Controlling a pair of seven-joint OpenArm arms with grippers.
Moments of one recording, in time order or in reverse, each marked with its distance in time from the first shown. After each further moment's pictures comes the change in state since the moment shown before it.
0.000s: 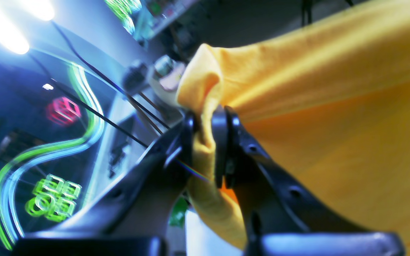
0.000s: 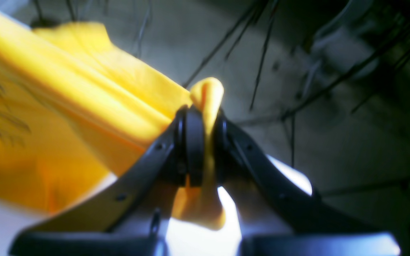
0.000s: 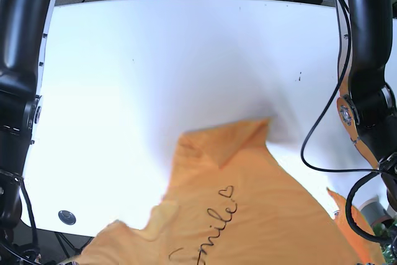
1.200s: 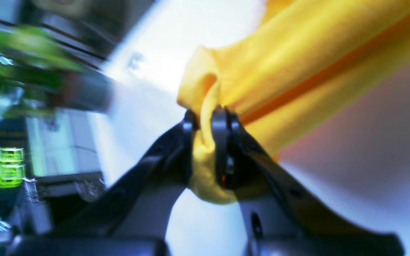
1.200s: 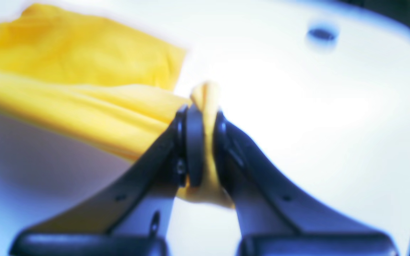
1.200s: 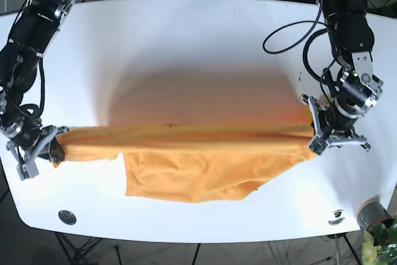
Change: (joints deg) left arm 61.4 0.2 -2.8 31.9 -1.2 -0.1 1.3; right arm -53.6 -0.2 31.0 27.8 7.9 1.7 -4.7
